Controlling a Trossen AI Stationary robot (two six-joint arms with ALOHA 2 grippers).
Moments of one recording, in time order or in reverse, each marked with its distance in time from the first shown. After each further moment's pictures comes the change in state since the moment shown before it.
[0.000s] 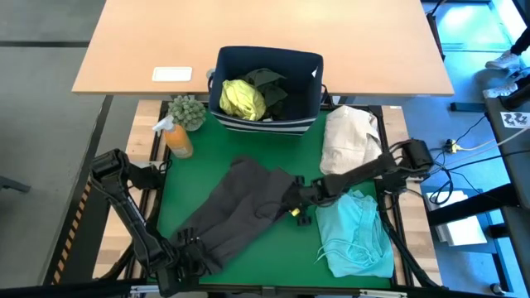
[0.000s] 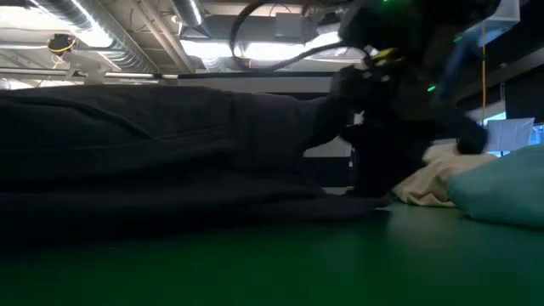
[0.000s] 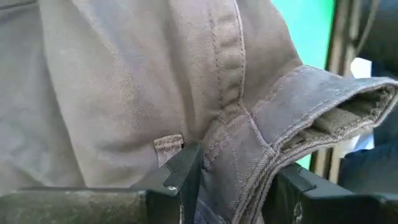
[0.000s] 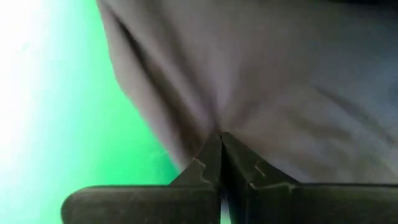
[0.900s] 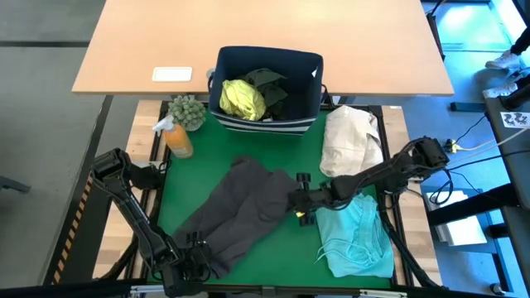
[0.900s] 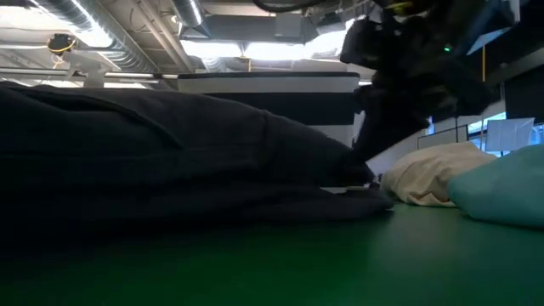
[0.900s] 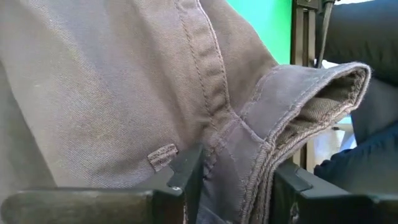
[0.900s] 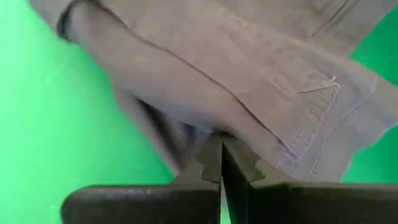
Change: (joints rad) left arm 0.038 0.000 0.000 0.114 -0.006 0.160; right arm 0.043 -0.117 0.002 -0.020 0.172 0.030
